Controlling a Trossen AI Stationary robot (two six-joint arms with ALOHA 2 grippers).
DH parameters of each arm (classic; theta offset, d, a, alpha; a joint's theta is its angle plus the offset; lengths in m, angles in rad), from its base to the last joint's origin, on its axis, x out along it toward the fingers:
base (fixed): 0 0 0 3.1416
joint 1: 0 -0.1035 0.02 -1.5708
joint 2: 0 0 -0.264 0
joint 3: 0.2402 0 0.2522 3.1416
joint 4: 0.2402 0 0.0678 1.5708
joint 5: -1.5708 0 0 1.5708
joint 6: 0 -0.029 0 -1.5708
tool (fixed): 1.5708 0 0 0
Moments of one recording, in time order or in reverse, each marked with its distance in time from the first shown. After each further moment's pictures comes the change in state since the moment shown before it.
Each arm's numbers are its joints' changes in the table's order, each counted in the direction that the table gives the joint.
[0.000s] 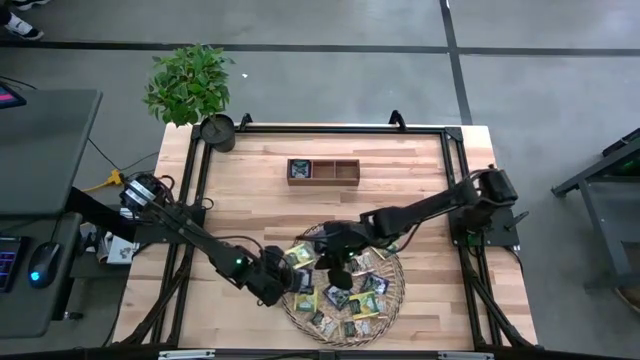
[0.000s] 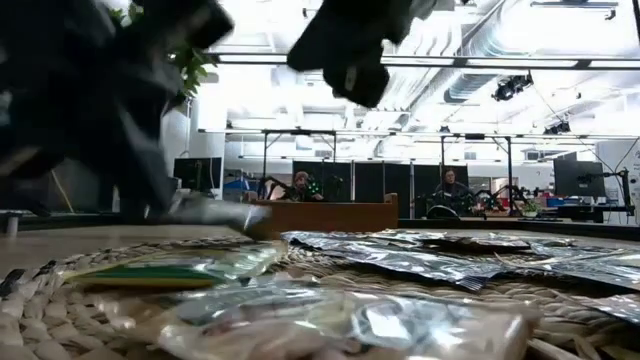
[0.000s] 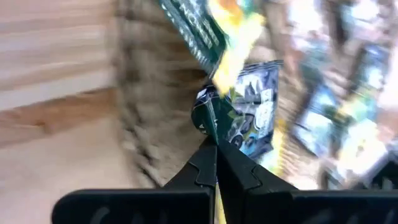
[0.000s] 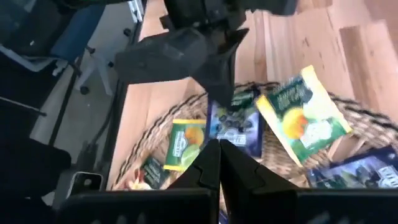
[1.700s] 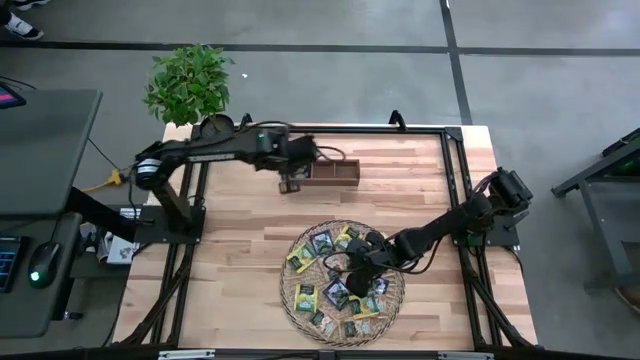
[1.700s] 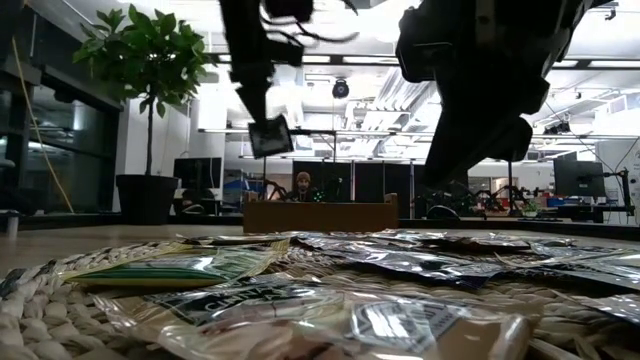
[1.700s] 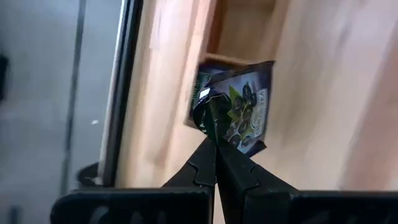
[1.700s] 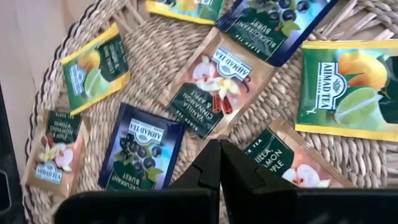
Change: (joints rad) left arm -0.830 0.002 0.599 0.835 0.076 -2.039; right arm -0.180 0.081 -0.281 0.079 -0.369 -0.524
